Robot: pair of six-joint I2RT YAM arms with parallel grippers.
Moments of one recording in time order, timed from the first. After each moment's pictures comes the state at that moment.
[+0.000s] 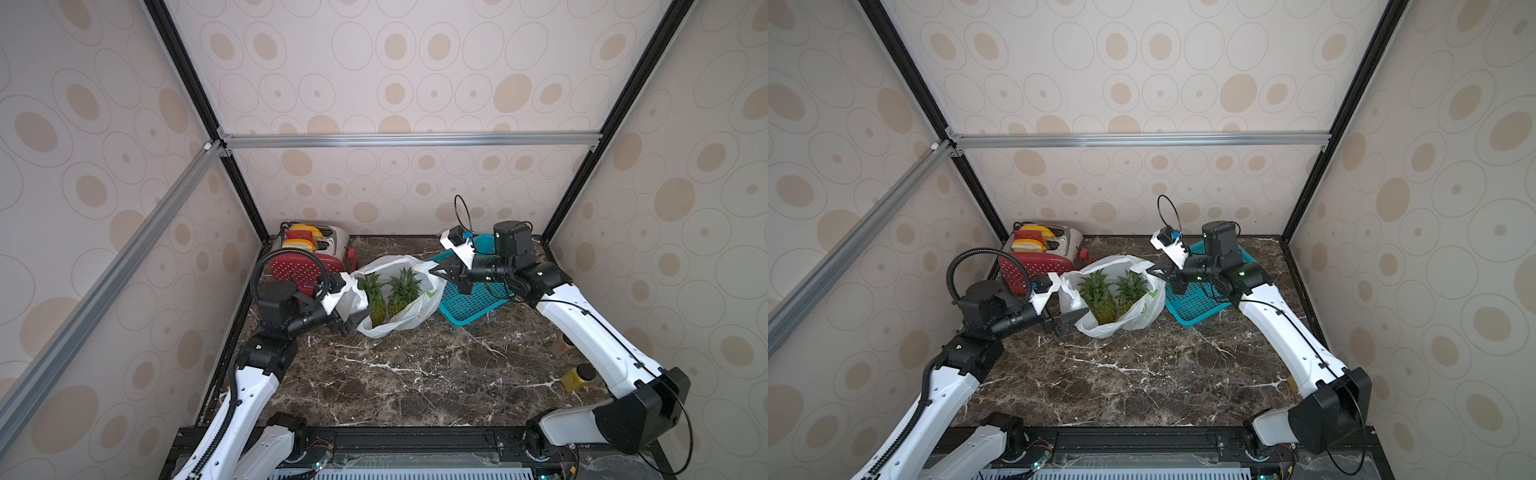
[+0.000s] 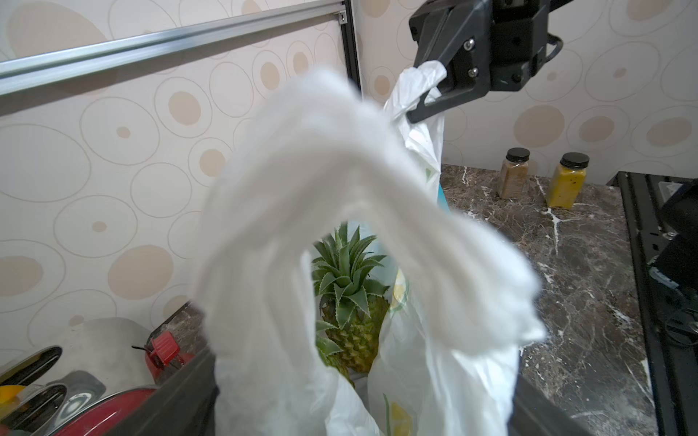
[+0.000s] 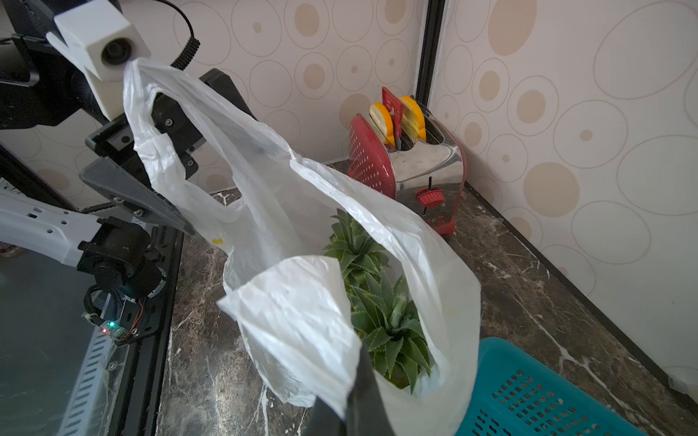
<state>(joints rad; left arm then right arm) -0.20 0.85 0.78 -0.17 0.69 0.37 0.51 1.39 1.40 -0.49 -0.77 -0.34</state>
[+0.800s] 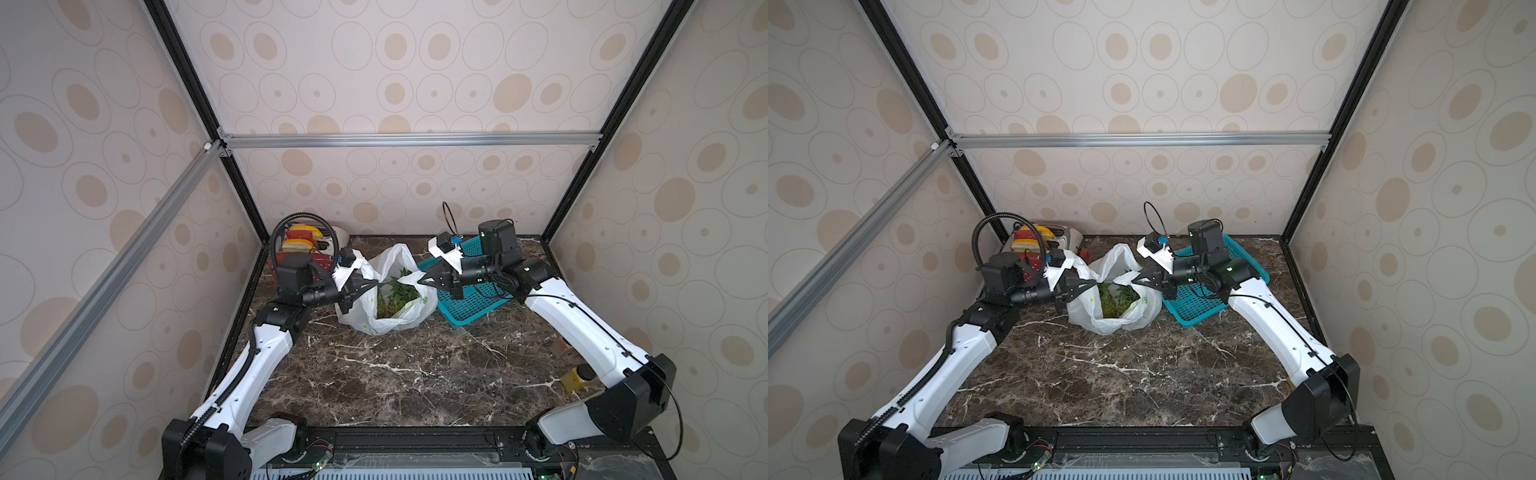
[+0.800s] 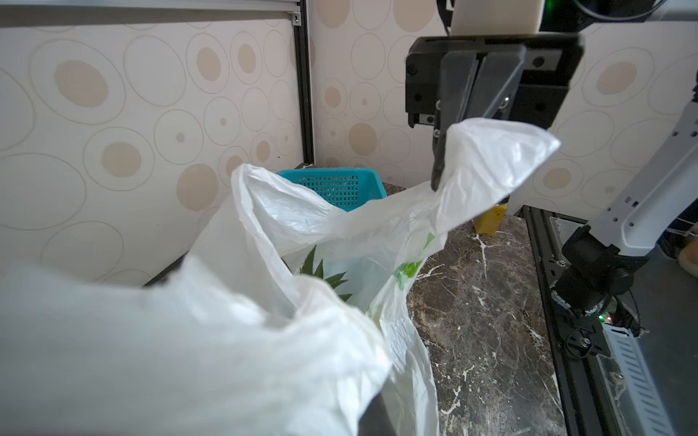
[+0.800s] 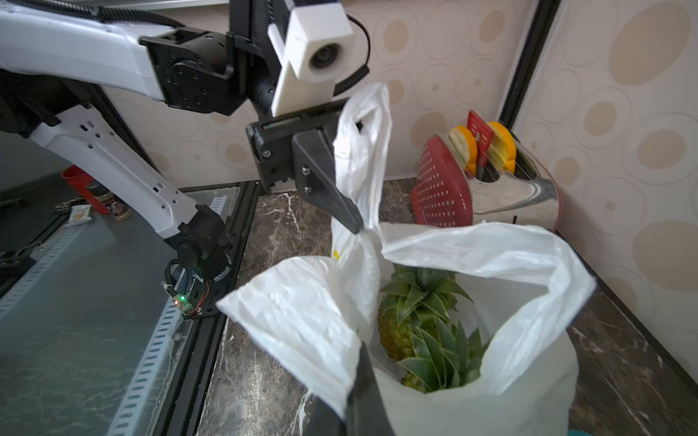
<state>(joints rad) -0.24 1.17 0.99 -0.16 0.92 0.26 0.60 1.49 1.47 -0.50 -0.98 -0.41</state>
